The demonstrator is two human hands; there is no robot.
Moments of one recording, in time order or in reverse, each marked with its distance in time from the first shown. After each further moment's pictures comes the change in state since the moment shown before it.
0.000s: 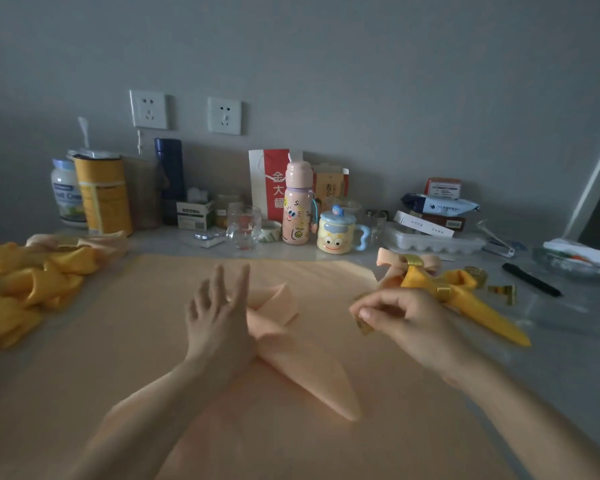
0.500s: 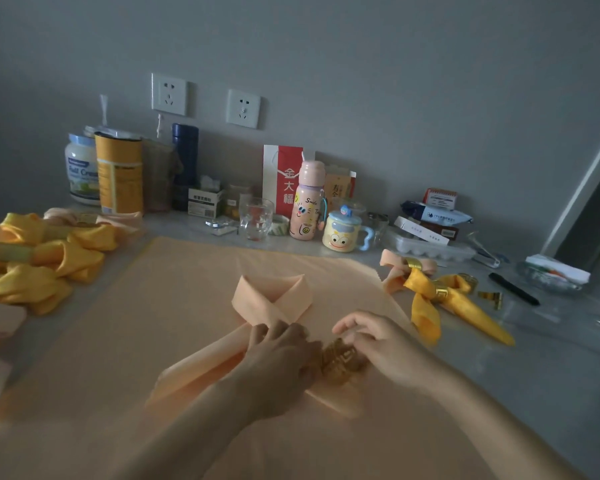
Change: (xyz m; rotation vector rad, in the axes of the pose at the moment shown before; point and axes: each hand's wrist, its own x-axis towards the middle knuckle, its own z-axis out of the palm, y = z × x) left_hand -0.060 0.012 -0.010 -0.043 -0.254 0.568; right_hand -0.014 -0.015 0.050 -0.208 -0.221 0.180
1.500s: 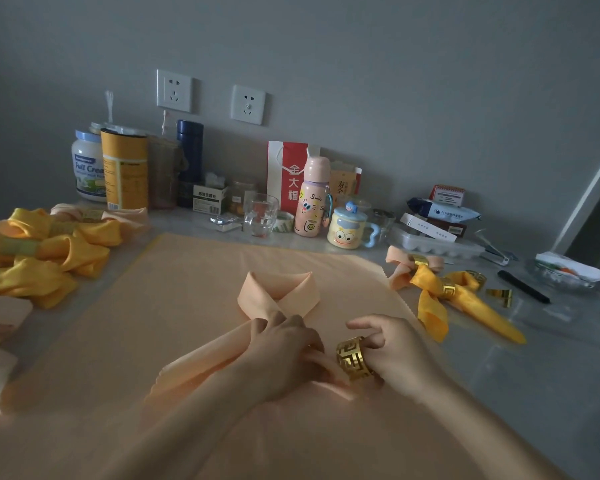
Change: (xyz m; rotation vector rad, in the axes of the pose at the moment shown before) left_hand 0.003 -0.001 -0.004 -0.122 0.040 -0.096; right_hand -0.004 0.019 0.015 0.091 0.176 0.100
